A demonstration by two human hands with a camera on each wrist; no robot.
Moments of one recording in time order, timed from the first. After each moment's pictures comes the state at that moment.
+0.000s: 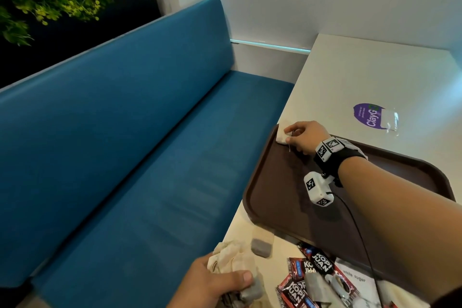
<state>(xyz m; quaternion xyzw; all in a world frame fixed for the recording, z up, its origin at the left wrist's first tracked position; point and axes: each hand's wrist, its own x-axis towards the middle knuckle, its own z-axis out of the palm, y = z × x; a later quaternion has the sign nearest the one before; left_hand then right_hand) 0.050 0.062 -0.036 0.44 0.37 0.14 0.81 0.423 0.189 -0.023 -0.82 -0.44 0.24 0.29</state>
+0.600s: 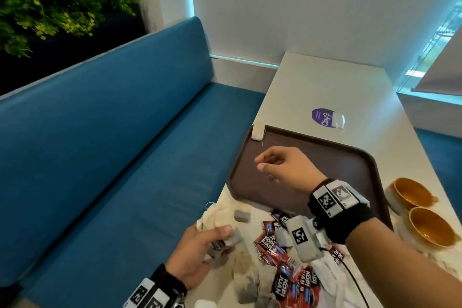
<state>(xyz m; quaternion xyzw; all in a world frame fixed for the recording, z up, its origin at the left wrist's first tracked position) 0.048 0.038 -0.019 0.36 0.38 0.21 0.83 0.295 0.022 0.074 -0.73 -0.45 0.33 0.38</state>
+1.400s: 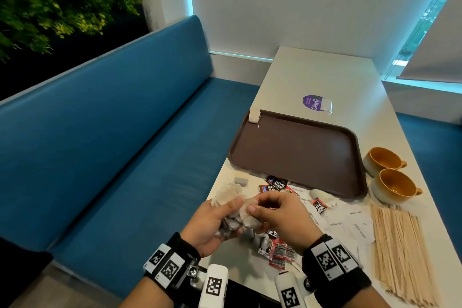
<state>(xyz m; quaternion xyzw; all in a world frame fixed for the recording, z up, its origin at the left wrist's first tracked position) 0.028 -0.024 0.018 0.37 0.33 0.18 0.85 0.181 -0.124 0.037 -0.63 -0.31 0.47 0.53</state>
